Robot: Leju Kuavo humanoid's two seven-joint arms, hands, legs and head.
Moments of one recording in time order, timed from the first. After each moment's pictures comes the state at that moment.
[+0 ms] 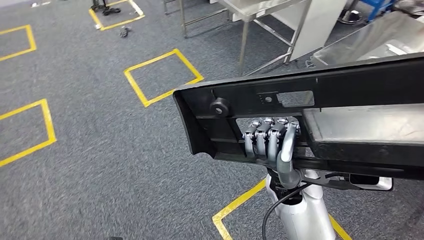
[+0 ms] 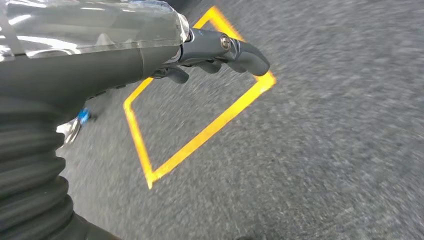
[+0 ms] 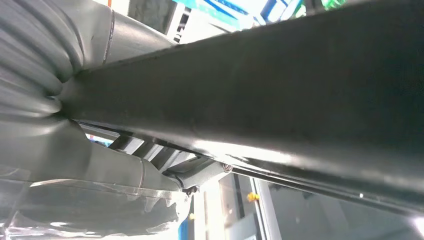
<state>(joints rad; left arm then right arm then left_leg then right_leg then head) -0.09 0.03 -0.23 -0.17 0.08 0.45 0.06 -0.34 0.12 0.29 -1.68 -0.38 0.83 -0.56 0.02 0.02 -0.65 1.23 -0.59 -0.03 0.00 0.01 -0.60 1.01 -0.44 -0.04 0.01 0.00</state>
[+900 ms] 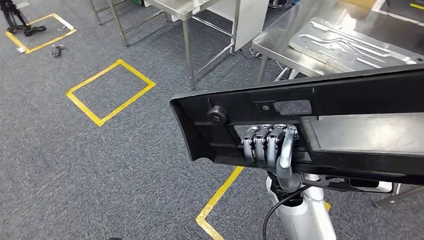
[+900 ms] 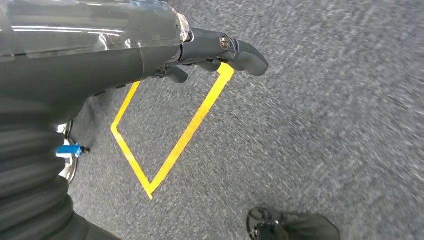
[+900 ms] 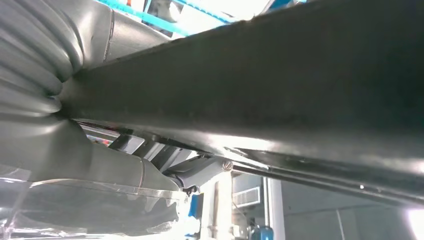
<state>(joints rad) -0.10 0.03 -0.20 -0.17 0.13 0.33 0.08 -0.34 0.12 0.29 -1.67 -0.38 0.86 -0.56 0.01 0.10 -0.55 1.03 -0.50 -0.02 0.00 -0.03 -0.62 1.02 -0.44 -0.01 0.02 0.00</state>
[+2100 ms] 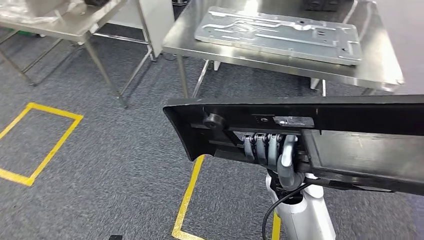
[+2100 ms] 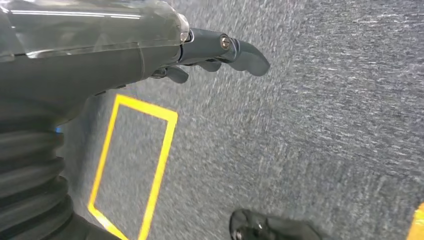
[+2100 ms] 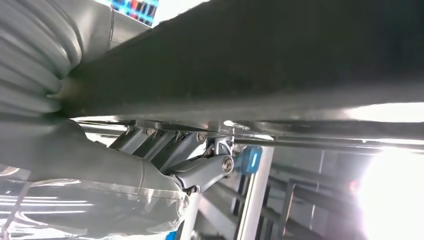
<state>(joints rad) -0.11 0.03 -0.19 -0.17 0.12 0.35 0.08 -0.35 0.13 0.29 -1.68 -0.38 0.85 -0.54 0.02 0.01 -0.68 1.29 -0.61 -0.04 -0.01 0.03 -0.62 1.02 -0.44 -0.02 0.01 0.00</state>
